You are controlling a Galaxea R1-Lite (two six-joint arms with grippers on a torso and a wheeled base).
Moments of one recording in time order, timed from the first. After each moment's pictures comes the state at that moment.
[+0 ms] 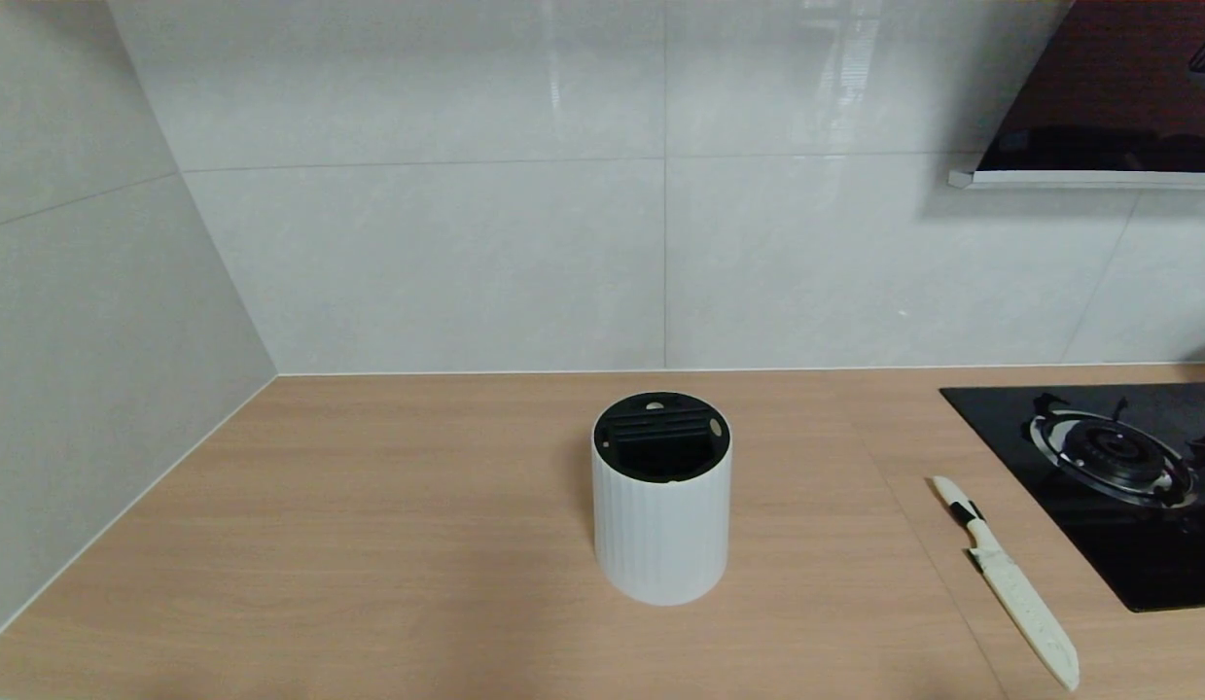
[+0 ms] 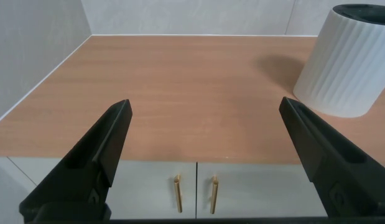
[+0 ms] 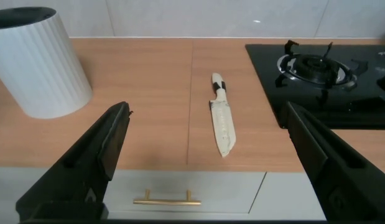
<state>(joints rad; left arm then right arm) 0.00 0.00 0.00 0.00 0.03 -0.01 0.00 0.00 -0.01 0.00 0.01 -0.03</state>
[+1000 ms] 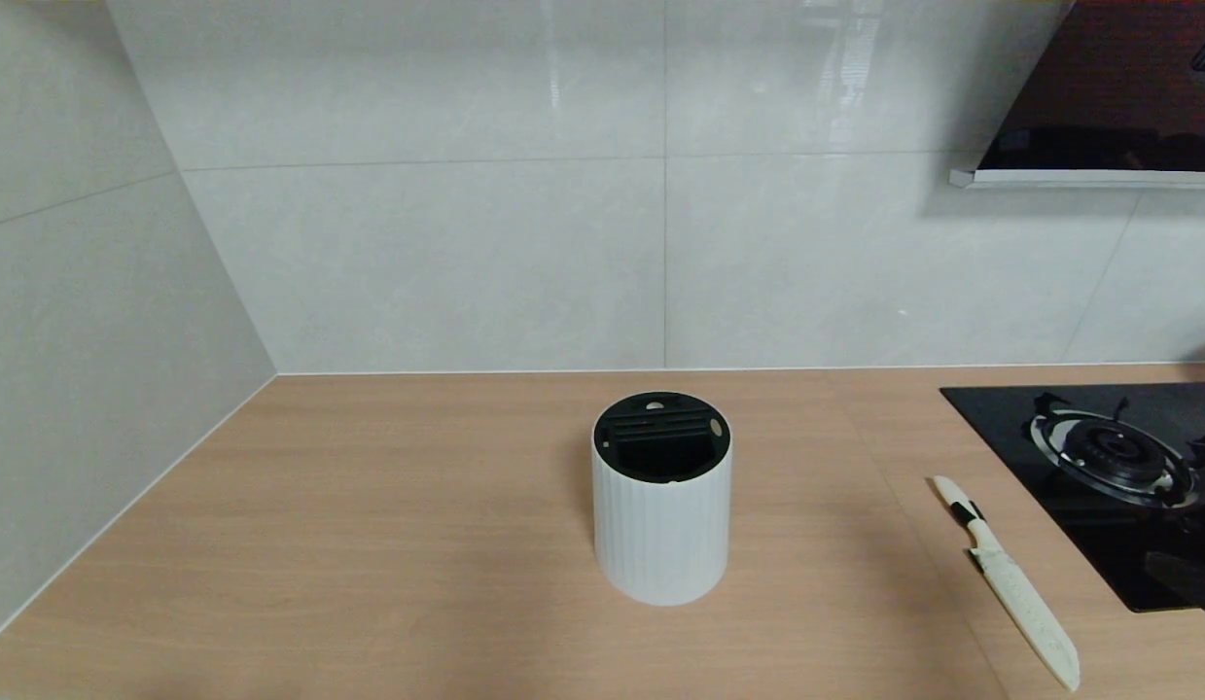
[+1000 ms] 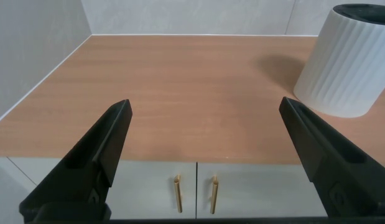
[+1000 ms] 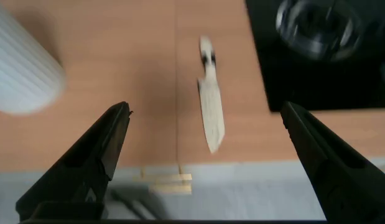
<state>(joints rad) 0.00 0.00 0.00 0.00 0.03 -0.01 -0.02 0.97 -0.45 0.00 -0.07 -0.01</state>
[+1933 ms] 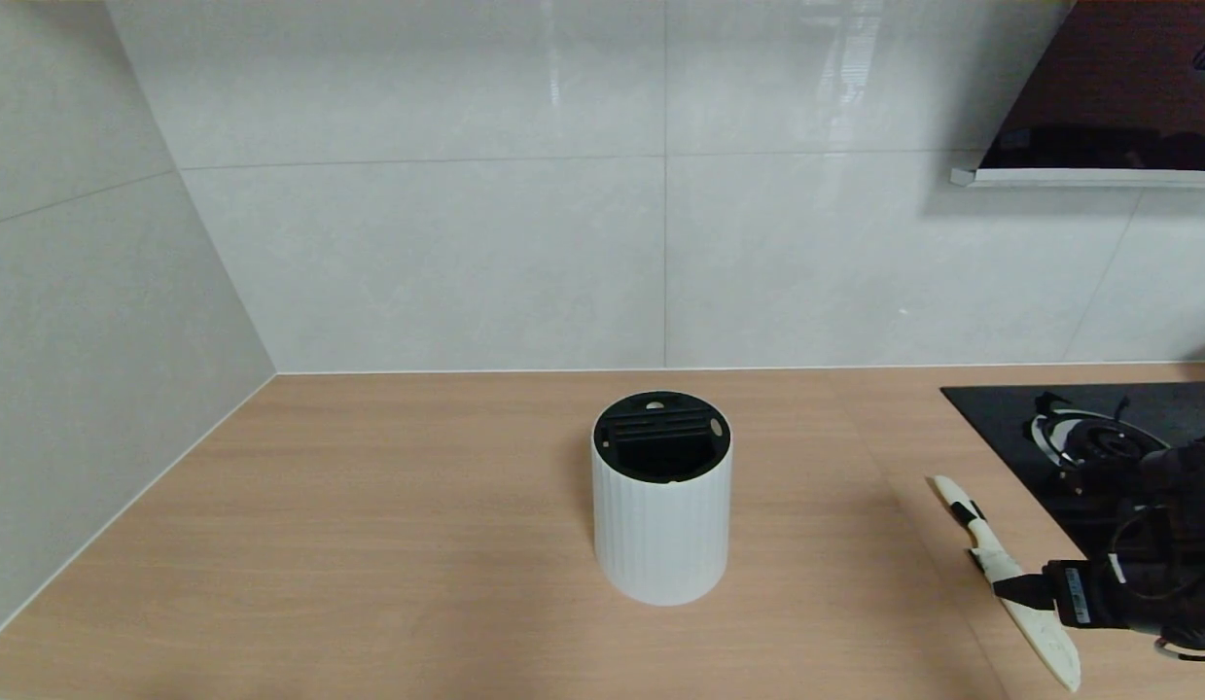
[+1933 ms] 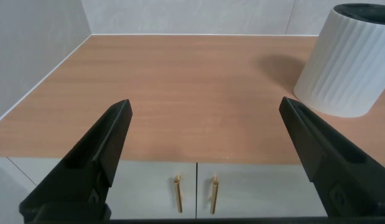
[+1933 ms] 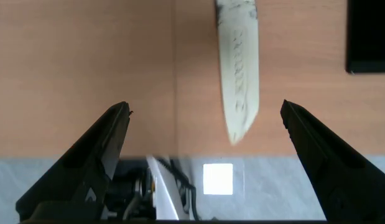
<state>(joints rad) 0.00 0.00 0.00 0.00 0.03 -0.01 -0.07 1.72 -0.44 -0.41 0.02 -0.03</state>
